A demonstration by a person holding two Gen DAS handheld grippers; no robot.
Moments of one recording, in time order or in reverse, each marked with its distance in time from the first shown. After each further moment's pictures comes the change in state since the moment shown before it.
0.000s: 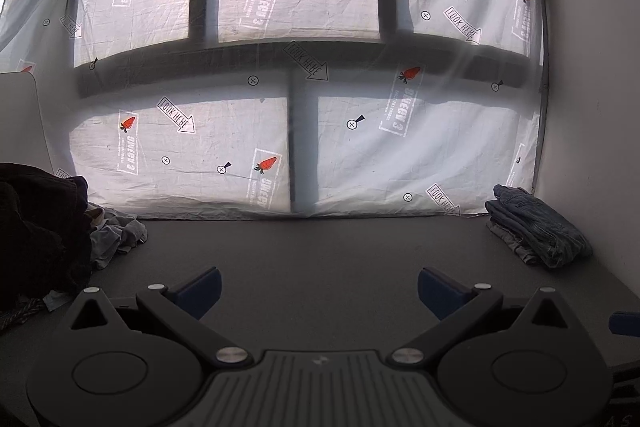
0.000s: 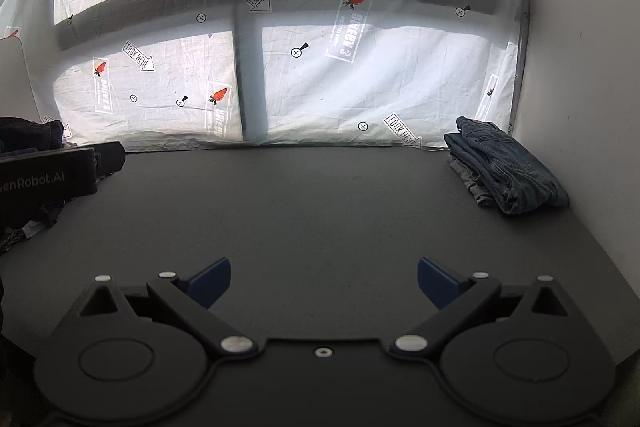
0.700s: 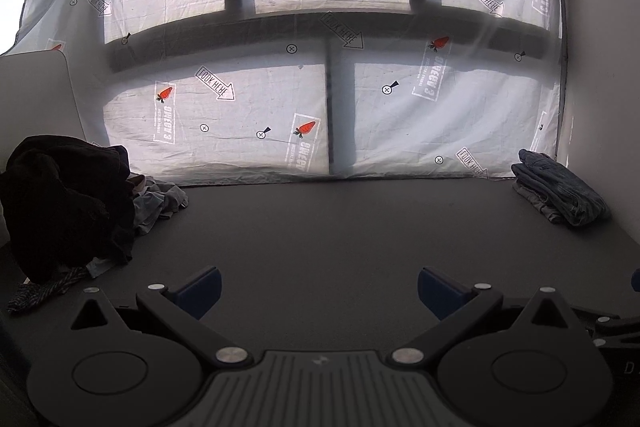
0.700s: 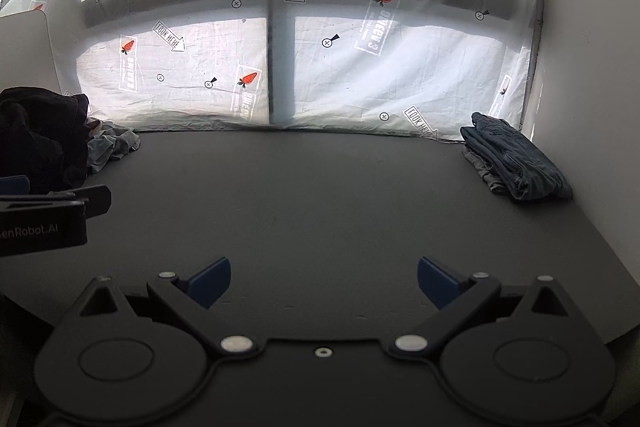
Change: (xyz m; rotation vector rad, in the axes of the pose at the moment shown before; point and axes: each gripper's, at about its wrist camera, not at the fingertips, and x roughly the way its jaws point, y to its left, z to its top) left arm -0.036 0.058 -0.031 0.007 0.071 0.055; right arm -0.033 0.056 -0.029 -0.034 0.000 0.004
